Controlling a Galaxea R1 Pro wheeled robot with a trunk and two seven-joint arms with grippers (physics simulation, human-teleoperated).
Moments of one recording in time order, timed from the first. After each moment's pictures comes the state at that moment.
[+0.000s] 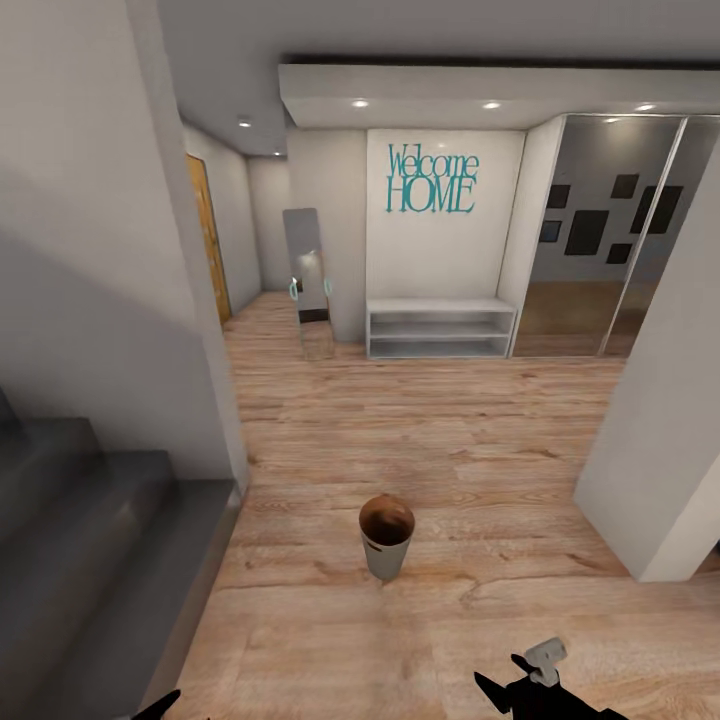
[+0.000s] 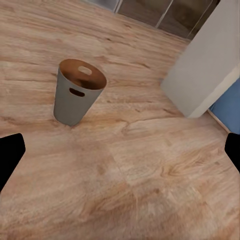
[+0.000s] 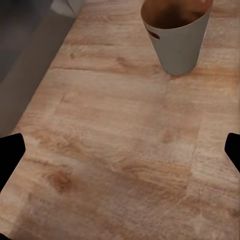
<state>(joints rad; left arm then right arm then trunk) 0.02 0.20 0.33 -0.76 0.27 -0.29 -1.11 -0.18 -0.18 -0.15 -0.73 -0.01 -0.01 0.72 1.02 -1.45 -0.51</state>
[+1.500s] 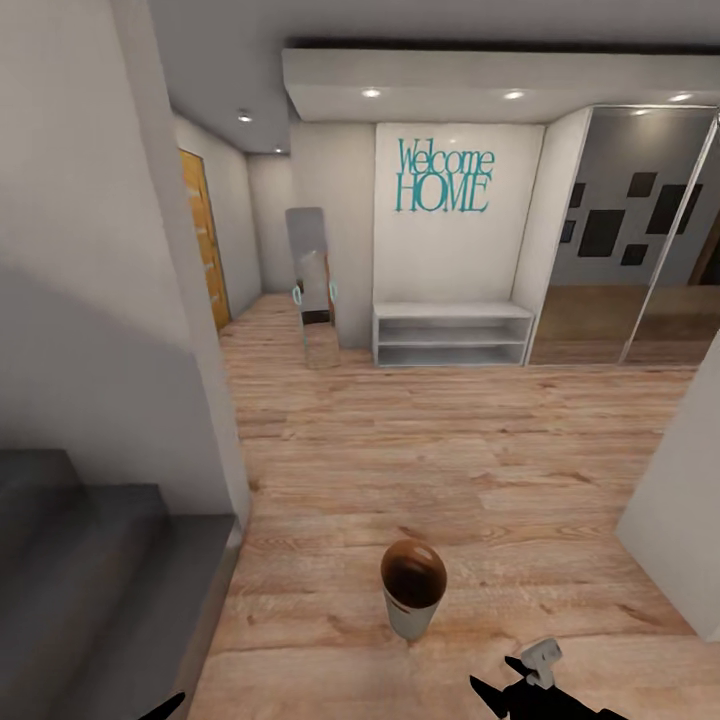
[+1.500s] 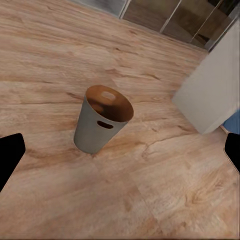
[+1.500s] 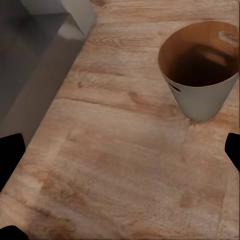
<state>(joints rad) 0.01 0.19 0.33 -0.75 0.27 -0.28 -1.13 -0.18 -0.18 -0.14 -0.73 -0.01 0.00 0.77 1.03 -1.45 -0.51</state>
